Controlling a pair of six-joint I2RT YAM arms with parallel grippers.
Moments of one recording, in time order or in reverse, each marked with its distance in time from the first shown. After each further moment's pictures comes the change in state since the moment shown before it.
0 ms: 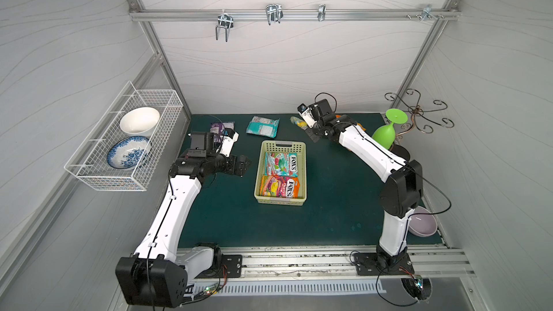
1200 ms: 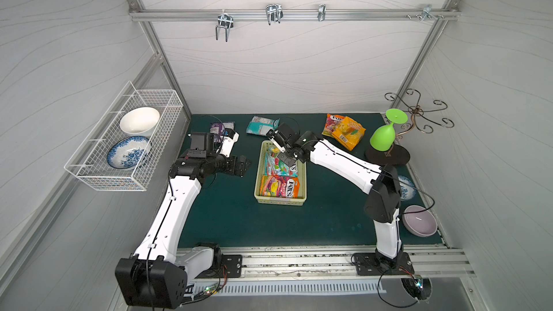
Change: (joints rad) left arm -0.003 -0.006 -0.004 0.001 0.007 0.000; right arm 0.307 0.117 0.089 -0.199 0.140 0.149
